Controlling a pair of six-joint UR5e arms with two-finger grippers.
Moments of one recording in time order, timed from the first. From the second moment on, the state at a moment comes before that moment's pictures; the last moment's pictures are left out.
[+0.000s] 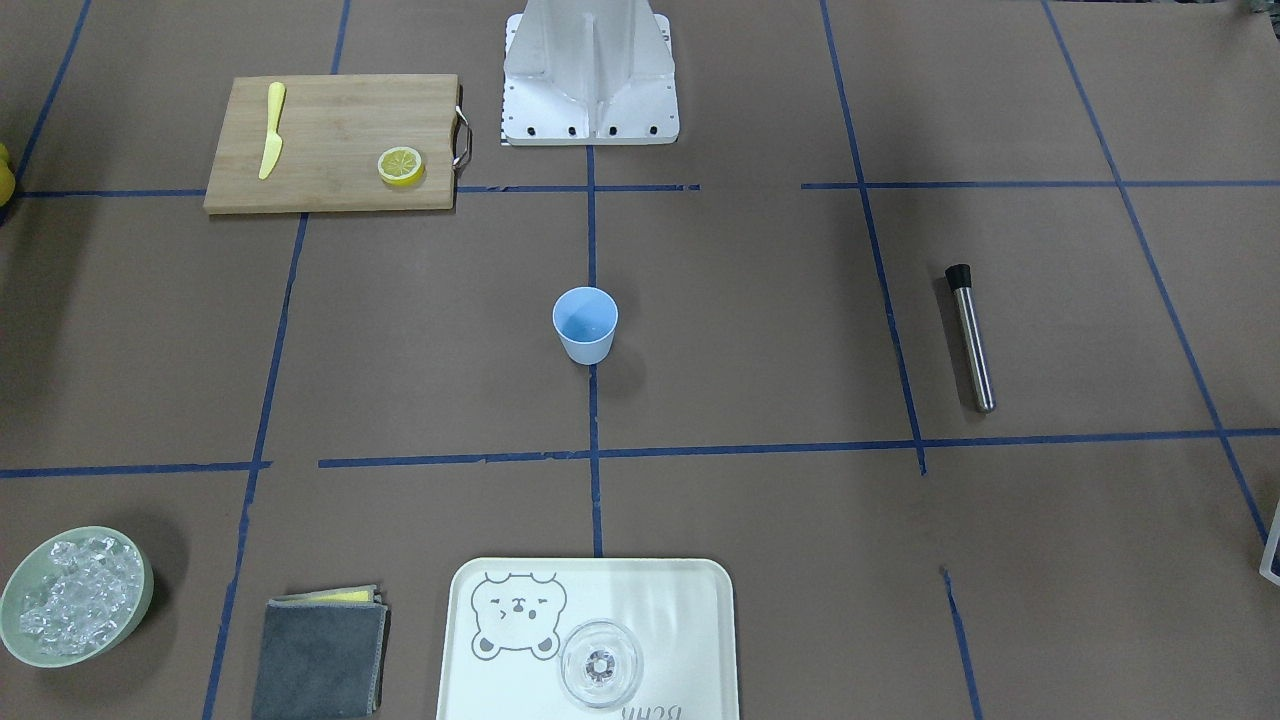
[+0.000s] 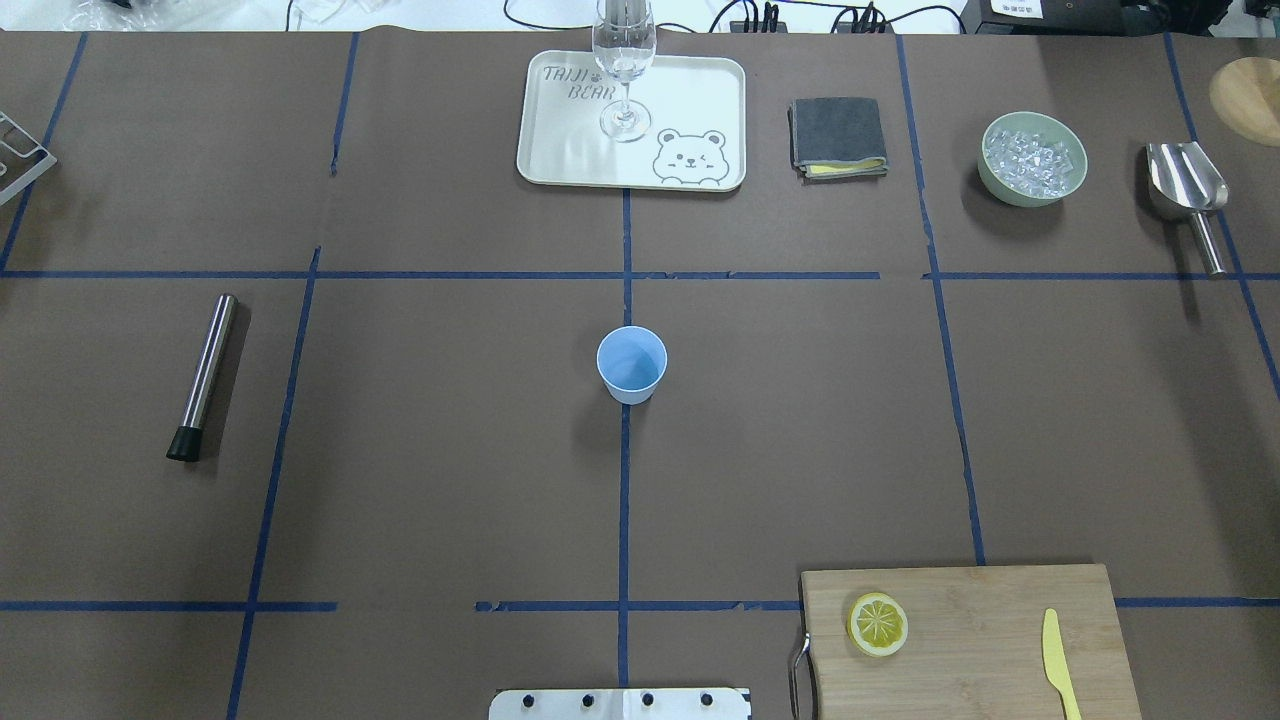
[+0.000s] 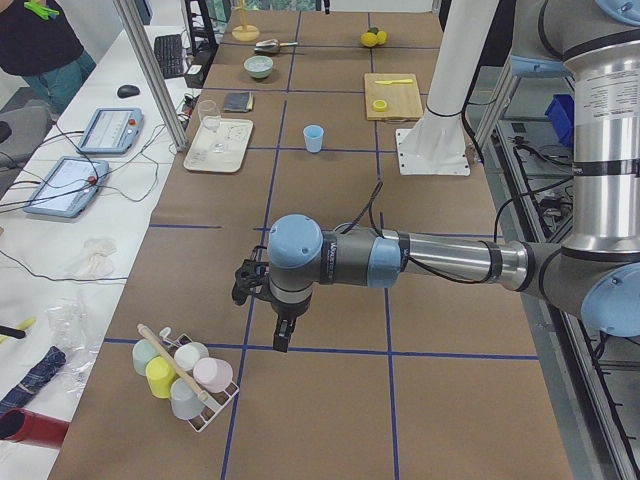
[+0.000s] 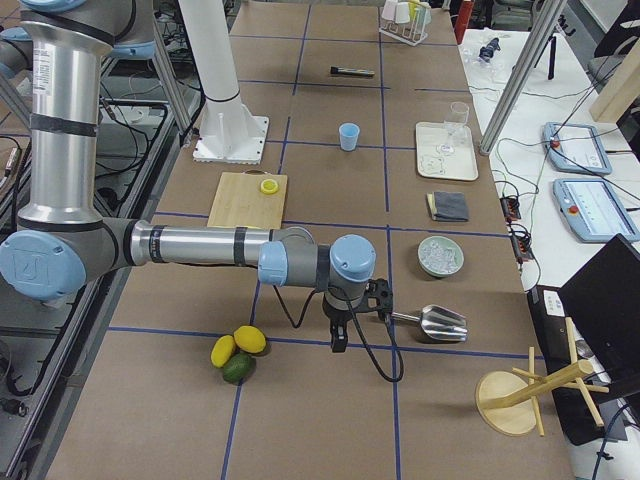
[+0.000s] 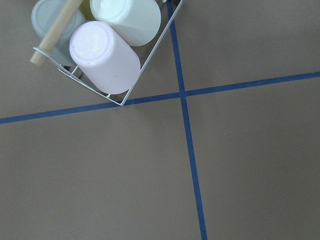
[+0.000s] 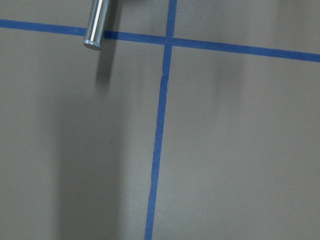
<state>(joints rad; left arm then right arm) -1.66 -1.46 -1.80 -1.55 -2.35 0.15 1.51 -1.69 1.71 -1.61 2.32 -0.07</state>
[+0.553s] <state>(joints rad) -1.66 -1.47 -1.82 -1.56 -2.35 0.15 1.48 -1.65 1.78 -1.49 2.32 -0.02</state>
